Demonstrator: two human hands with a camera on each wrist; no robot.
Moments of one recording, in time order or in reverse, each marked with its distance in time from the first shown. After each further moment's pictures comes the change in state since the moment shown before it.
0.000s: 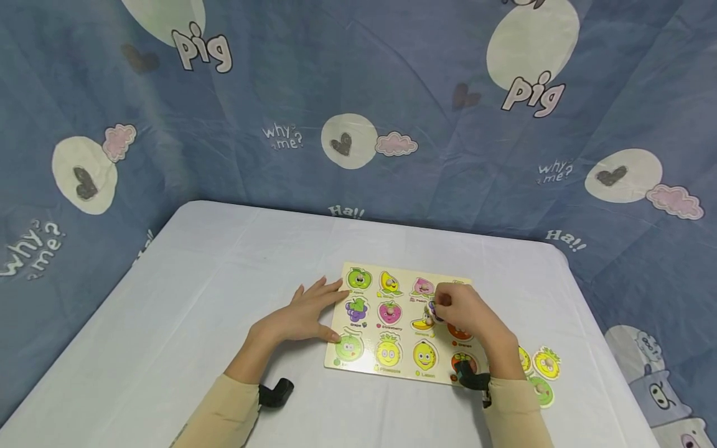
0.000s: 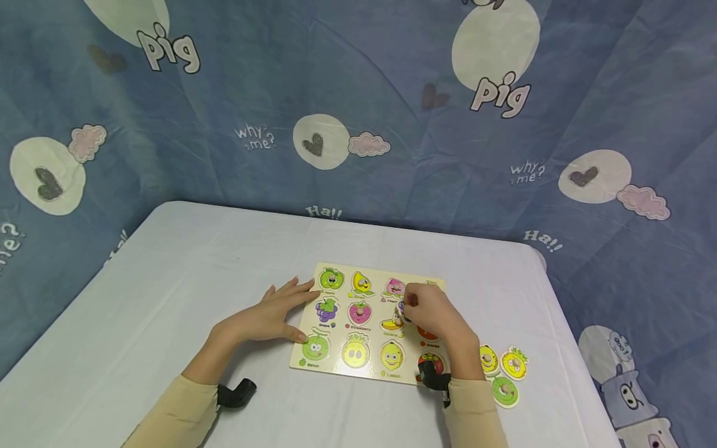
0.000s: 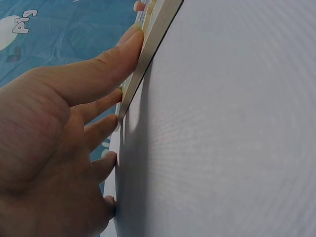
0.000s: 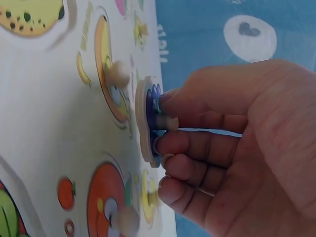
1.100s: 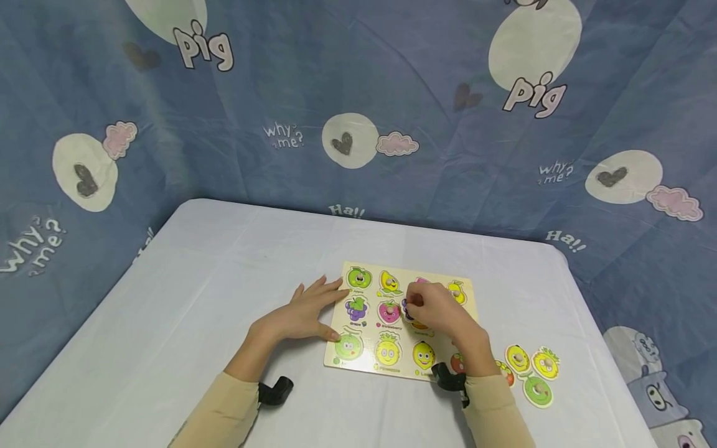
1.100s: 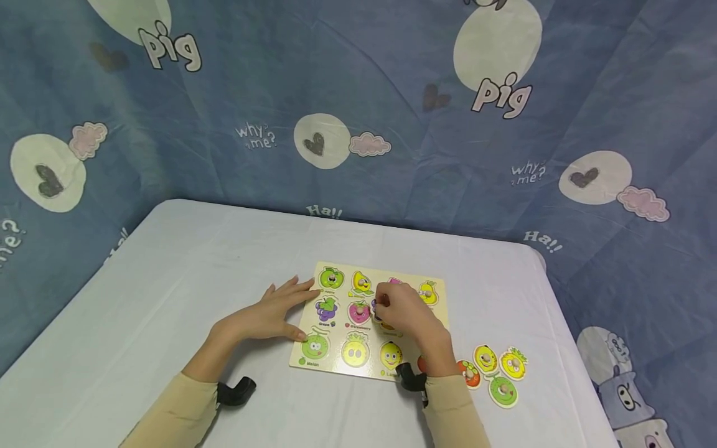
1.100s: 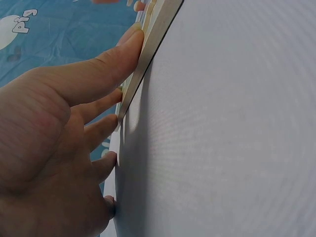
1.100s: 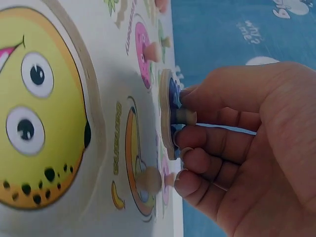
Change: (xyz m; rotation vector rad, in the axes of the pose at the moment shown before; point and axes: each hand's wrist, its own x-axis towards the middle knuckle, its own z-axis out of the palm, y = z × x) left_hand 0.000 -0.001 -0.001 -0.010 -0.001 0.015; right_hand 0.014 -0.038 0.028 0.021 -0.010 -0.049
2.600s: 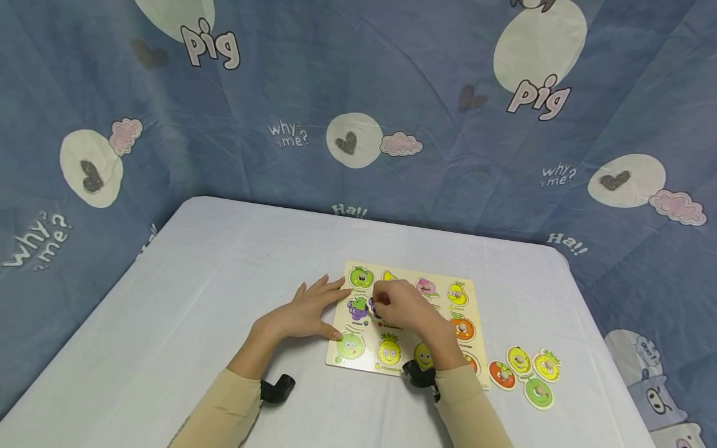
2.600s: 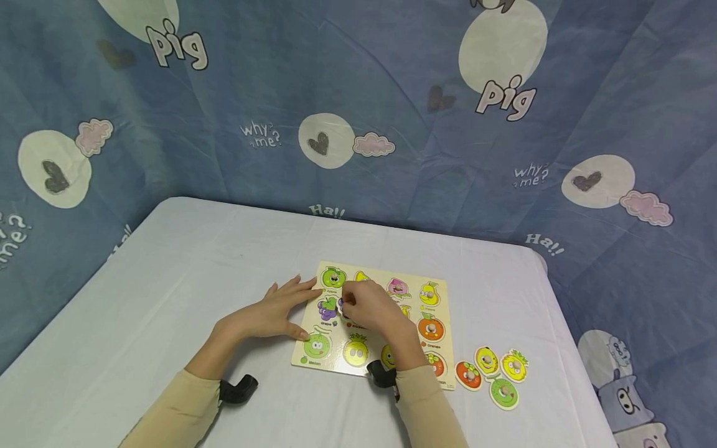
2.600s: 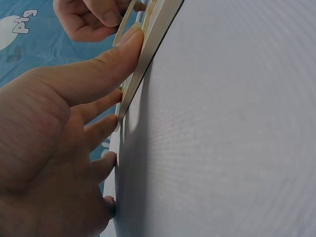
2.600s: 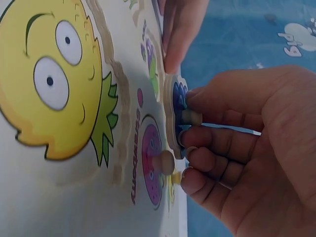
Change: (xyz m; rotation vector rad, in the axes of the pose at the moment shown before) left_hand -0.001 -0.004 -0.002 -0.002 -0.015 0.049; right_hand 0.025 -0.044 0.029 -0.050 -0.045 -0.183
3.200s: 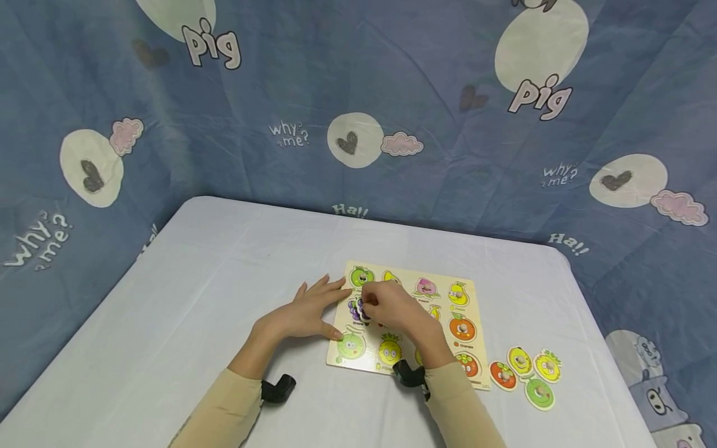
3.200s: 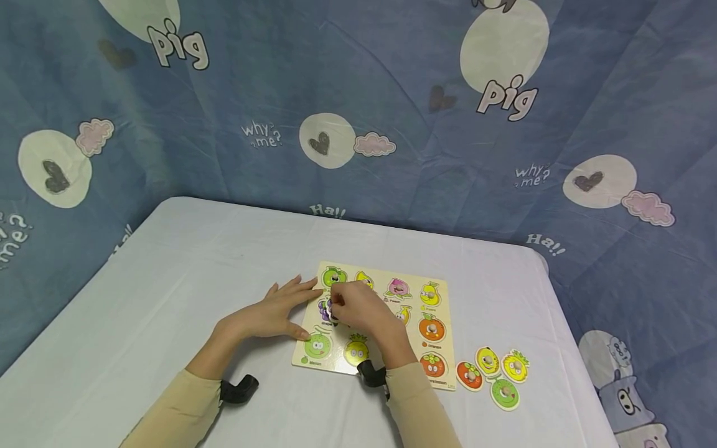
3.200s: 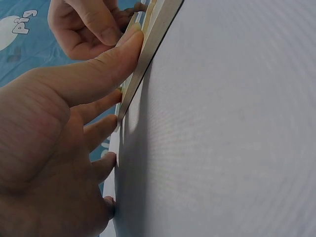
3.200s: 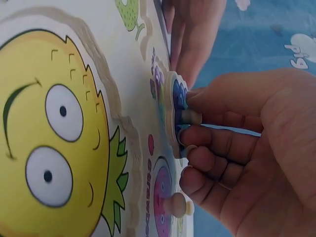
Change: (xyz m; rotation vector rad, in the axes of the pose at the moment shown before) left_hand 0.000 -0.002 0.000 0.006 0.002 0.011; right_hand 0.012 -0.010 0.012 0.029 -0.071 -0.013
